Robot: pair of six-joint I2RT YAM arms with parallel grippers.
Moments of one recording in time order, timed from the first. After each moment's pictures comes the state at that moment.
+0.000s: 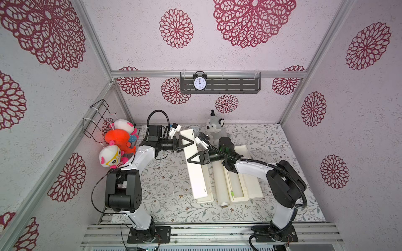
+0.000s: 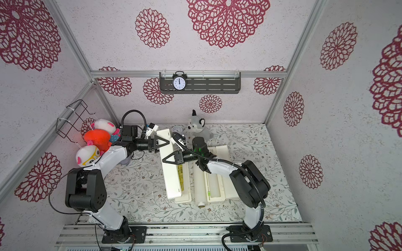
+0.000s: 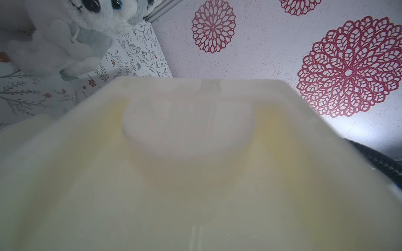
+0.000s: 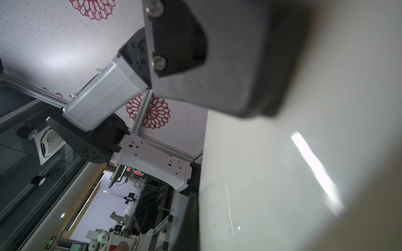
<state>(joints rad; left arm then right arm) -0.07 1.67 1.20 -0.19 1.25 -0.44 0.72 1.83 1.15 0.66 -1.07 1.01</state>
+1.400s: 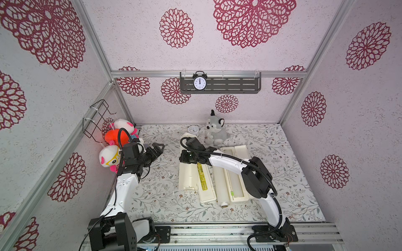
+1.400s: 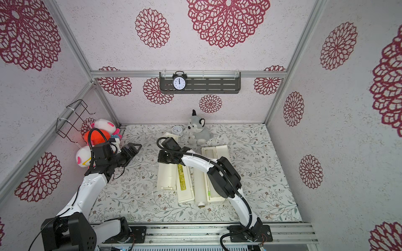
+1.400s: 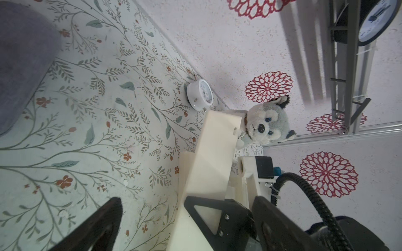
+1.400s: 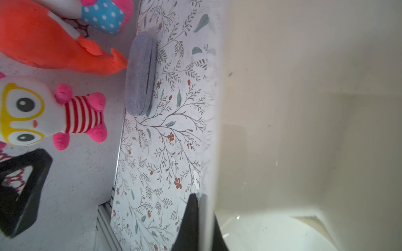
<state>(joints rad) 0.17 1.19 0.79 -0.18 0.48 -0.68 0.91 2.25 1.87 -0.36 -0.16 0.85</state>
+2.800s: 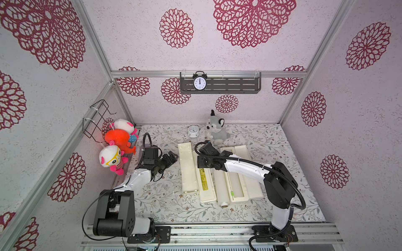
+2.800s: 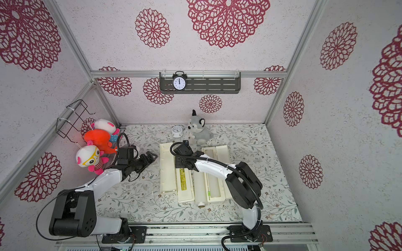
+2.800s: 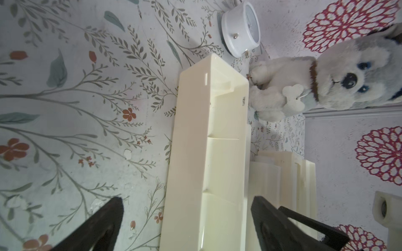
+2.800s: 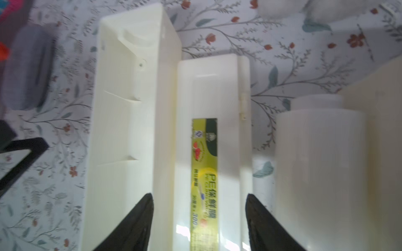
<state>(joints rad) -0.07 1.43 0.73 -0.09 0.33 -0.70 0.87 1.88 1.43 -0.51 0.19 0.70</state>
